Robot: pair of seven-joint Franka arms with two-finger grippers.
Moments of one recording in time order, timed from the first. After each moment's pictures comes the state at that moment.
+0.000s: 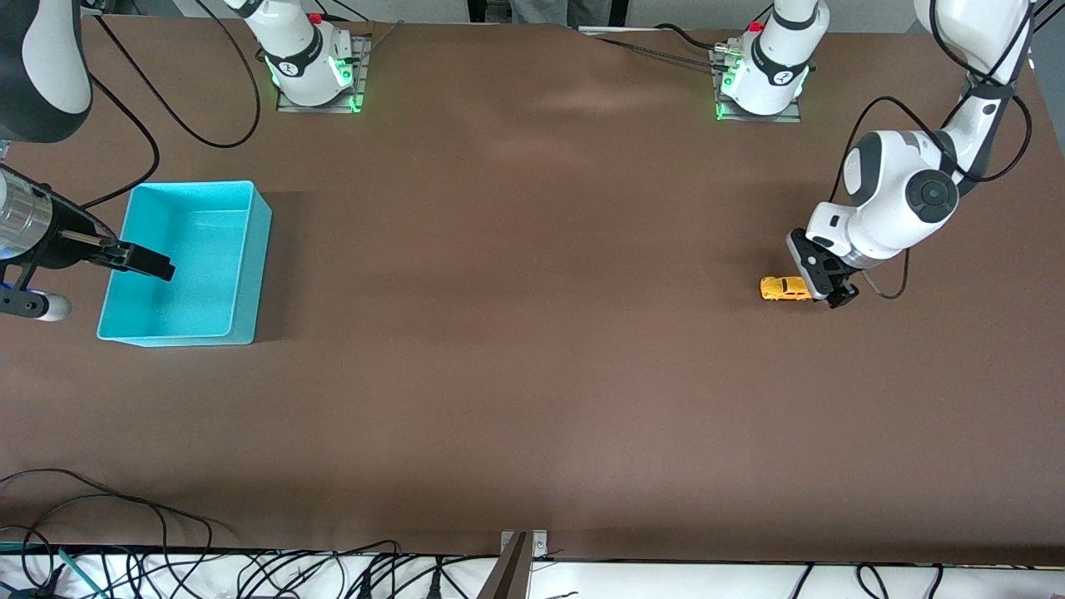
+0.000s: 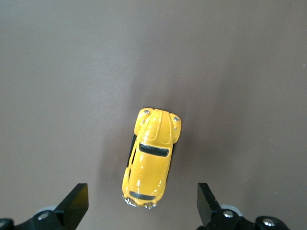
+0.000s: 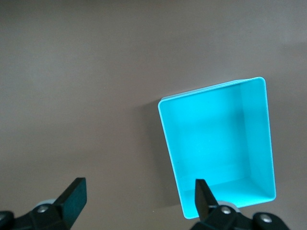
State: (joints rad) left arm 0.11 0.24 -0.08 -2.36 0.05 2.58 1.34; right arm -0.08 0.26 0.10 -1.43 -0.04 1.60 0.23
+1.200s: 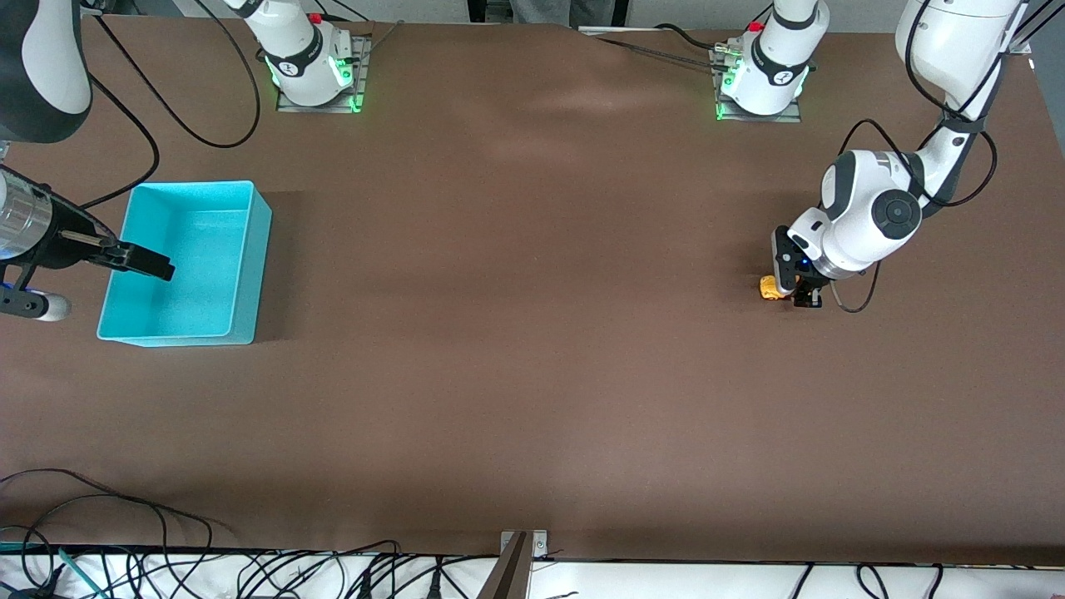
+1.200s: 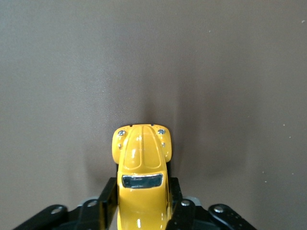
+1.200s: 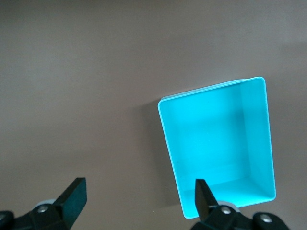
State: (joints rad) left arm 0.09 0.34 -0.08 -2.36 0.08 2.65 1.51; right arm -0.08 0.26 0.10 -1.43 -0.04 1.60 0.24
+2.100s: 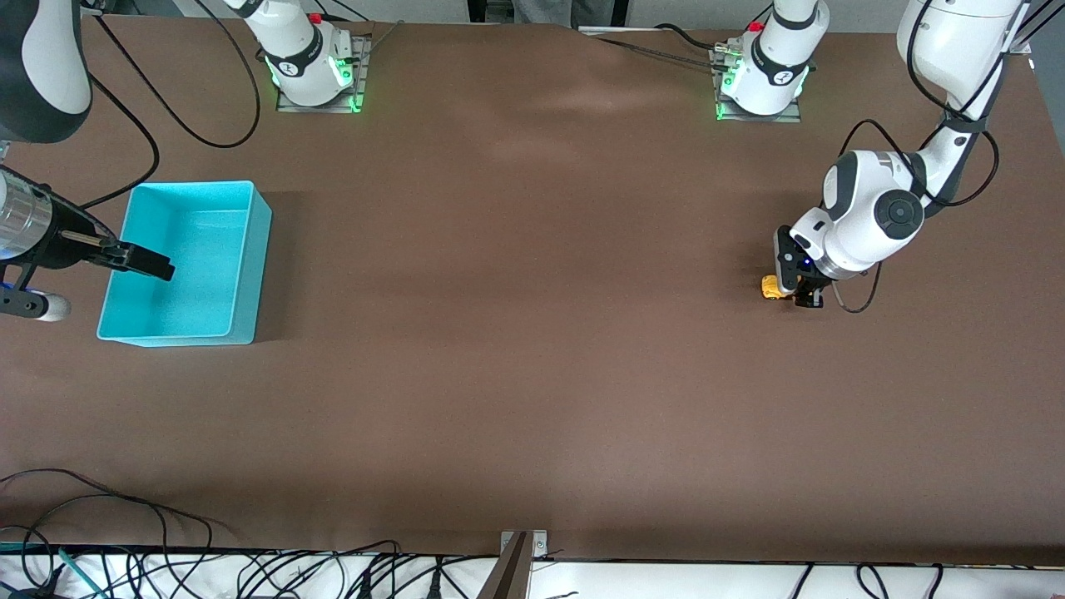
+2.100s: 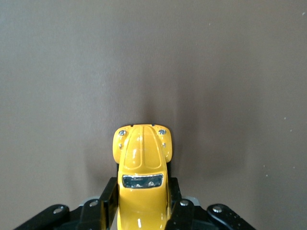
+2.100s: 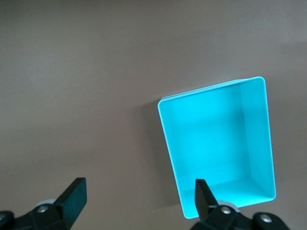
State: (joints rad) left arm 0.09 0.34 -0.06 -2.36 0.08 2.65 1.52; right arm -0.08 0.26 0.10 -1.43 -0.04 1.60 0.24
